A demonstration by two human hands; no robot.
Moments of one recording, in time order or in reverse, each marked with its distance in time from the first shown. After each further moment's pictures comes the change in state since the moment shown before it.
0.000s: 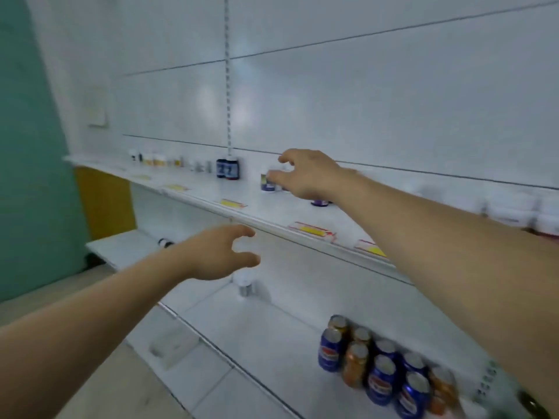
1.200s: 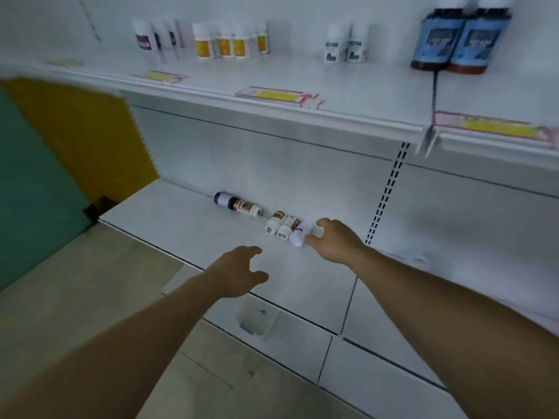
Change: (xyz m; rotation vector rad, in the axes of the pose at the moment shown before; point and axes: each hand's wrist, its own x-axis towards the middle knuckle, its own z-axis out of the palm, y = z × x) left_hand 0.337 -0.644 0.043 -0.048 -0.477 -0.109; right_hand 0.406 -0.107 0.585 0.171 -0.369 0.601
